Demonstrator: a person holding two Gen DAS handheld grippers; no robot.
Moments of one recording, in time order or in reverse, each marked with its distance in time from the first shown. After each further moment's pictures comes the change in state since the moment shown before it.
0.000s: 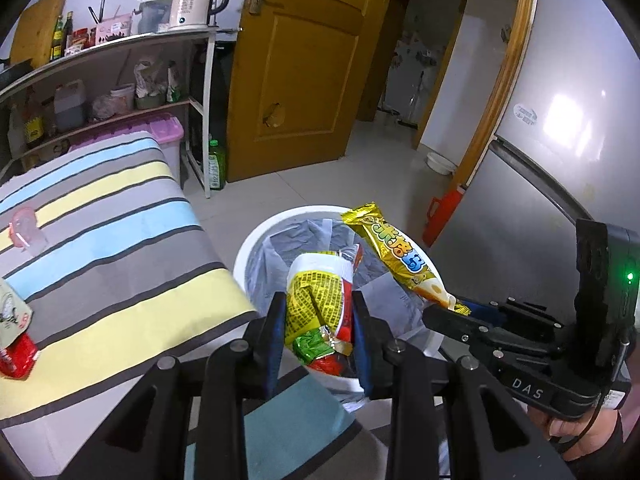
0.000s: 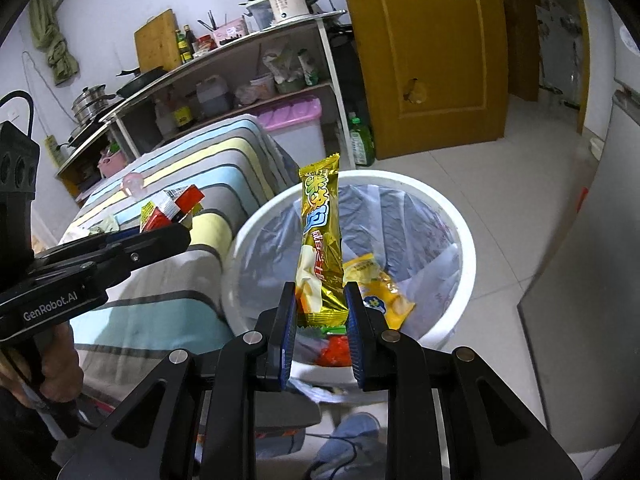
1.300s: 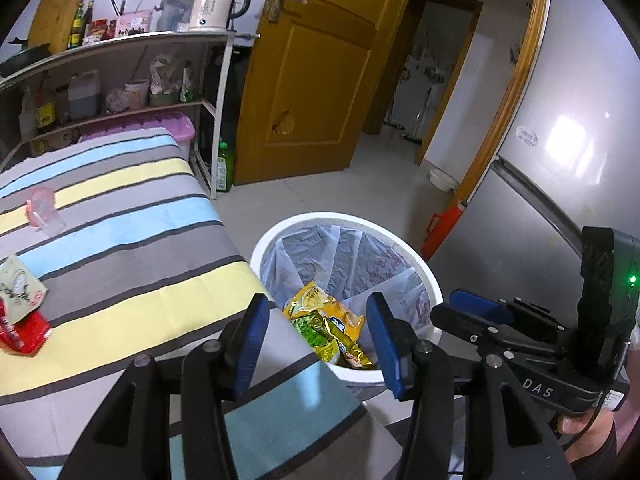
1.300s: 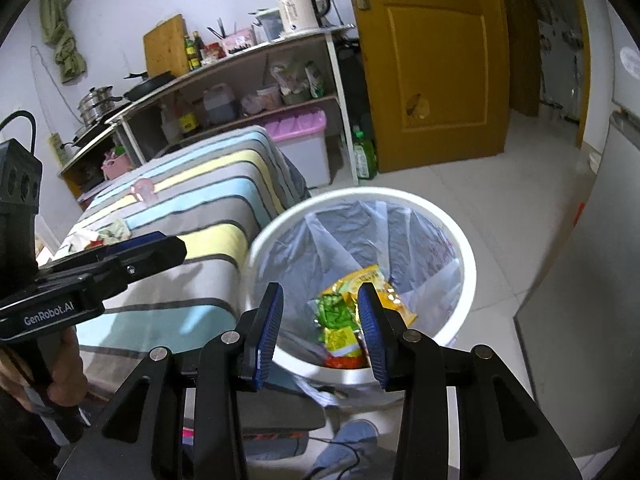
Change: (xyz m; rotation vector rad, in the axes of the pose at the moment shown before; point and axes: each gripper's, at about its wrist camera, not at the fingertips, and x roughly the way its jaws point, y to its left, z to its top) left arm -0.034 0.016 -0.013 -0.065 -0.051 -0.002; right arm -0.020 0.023 0.001 -0.038 -0.055 -0.005
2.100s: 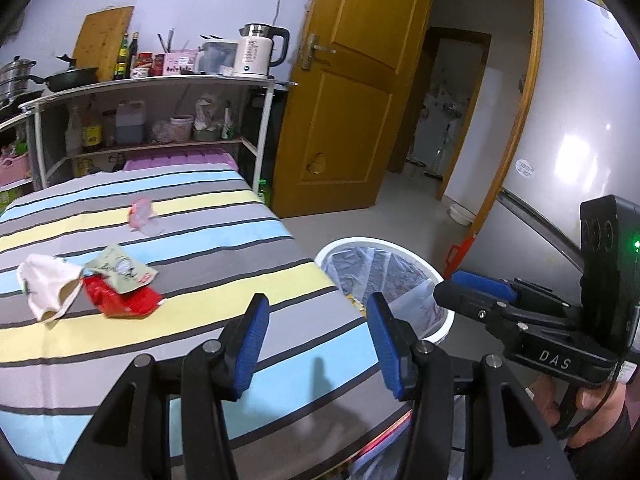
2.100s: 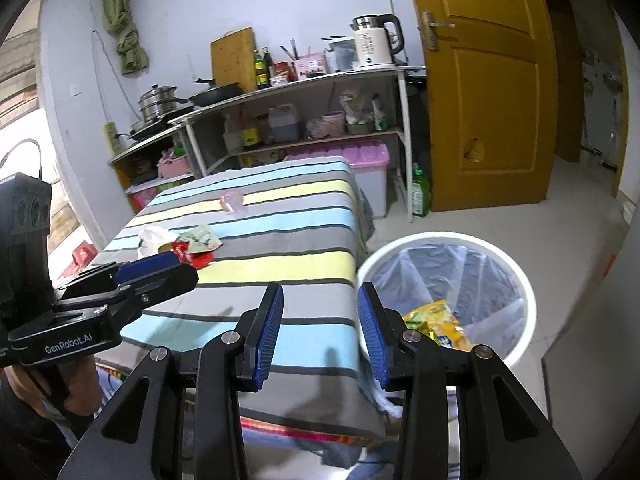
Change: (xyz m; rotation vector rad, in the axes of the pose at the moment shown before) left arm -0.096 0.036 -0.033 -0.018 -0.149 0.095; right arm -0.038 0.087 -0.004 -0.128 -0.096 0.140
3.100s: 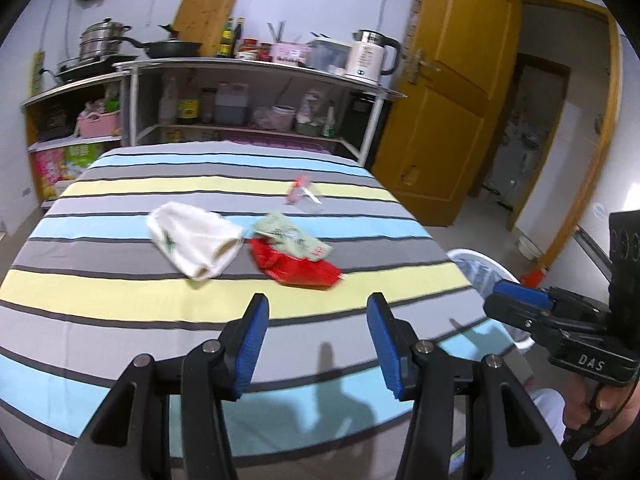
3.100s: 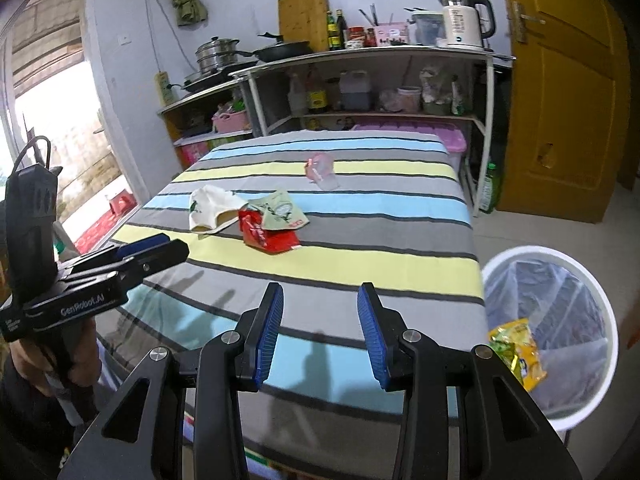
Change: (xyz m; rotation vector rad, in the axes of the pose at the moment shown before) left arm -0.044 0.122 -0.030 -0.177 -0.026 0.251; right arm 0.077 0.087 0.010 -0.146 0.120 0.170
